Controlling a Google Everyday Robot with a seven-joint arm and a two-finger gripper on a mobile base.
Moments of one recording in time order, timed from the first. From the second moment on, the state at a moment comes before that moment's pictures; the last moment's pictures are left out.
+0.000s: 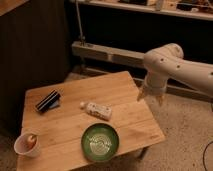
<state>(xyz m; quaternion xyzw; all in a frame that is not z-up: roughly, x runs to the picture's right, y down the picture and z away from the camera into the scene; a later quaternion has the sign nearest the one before) 0.223 0.066 0.664 -0.15 0.26 0.77 0.56</state>
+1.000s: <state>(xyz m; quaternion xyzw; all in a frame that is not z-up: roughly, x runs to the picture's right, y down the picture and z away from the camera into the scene) 0.085 0.112 0.658 -0.25 0.23 0.69 0.64</state>
